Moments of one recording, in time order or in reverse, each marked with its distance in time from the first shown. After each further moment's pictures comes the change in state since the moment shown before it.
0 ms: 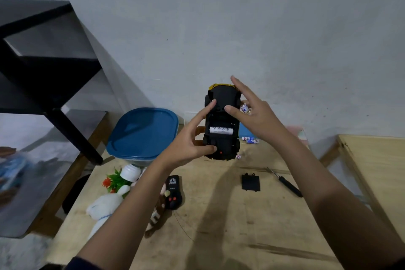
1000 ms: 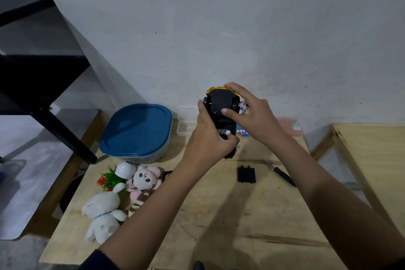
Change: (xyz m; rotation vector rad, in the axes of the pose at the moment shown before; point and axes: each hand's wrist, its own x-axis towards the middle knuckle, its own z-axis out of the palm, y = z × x) left_hand 0.023 -0.002 0.065 0.504 0.387 -0.144; right_hand -0.011 0.021 0.004 -0.051 0.109 -0.016
